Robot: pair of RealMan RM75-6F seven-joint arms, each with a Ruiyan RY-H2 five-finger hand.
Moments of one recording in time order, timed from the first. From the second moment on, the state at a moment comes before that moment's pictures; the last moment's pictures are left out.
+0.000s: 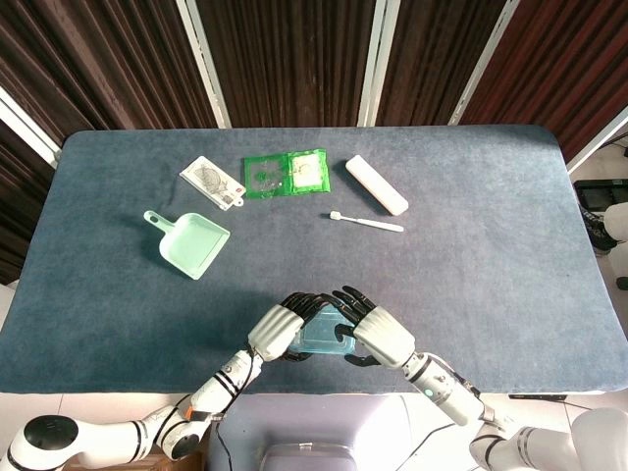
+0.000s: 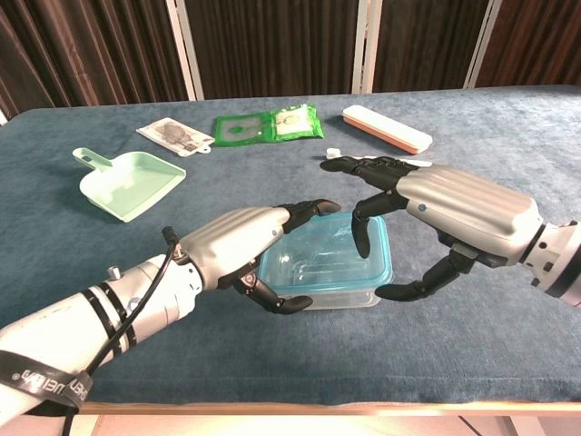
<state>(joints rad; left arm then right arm) -0.76 -1.90 -0.08 -1.22 1.44 0.95 0.03 0.57 -1.68 -0.04 -1.19 -1.79 1.31 0.10</state>
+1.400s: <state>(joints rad) -0.74 -1.89 -0.05 -1.27 1.50 1.00 0.00 0.60 -1.73 -0.01 -1.20 -1.76 1.29 0.04</state>
